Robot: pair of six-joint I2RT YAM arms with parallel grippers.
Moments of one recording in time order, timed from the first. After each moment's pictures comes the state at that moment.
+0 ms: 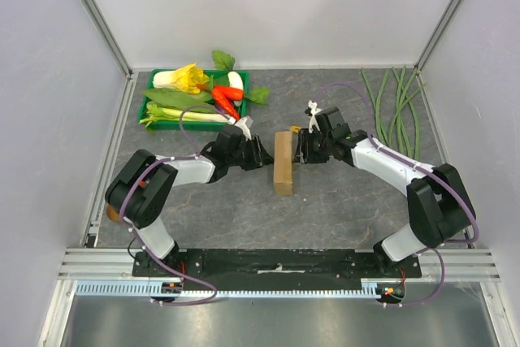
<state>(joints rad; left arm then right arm) -0.59 1.70 0.79 0.30 0.28 -0.73 0.48 1.53 0.98 -0.33 -0.25 0.40</state>
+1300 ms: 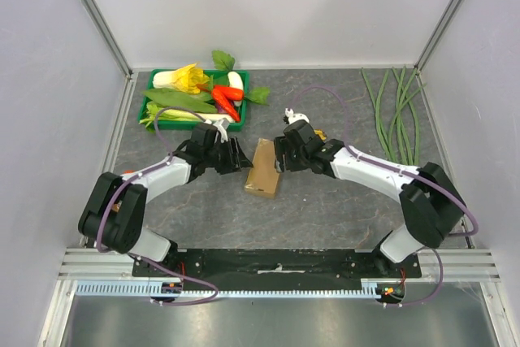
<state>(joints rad) -0.41 1.45 0.70 -0.03 0.36 -0.62 0.75 1.55 1.02 -0.33 0.15 0.50</state>
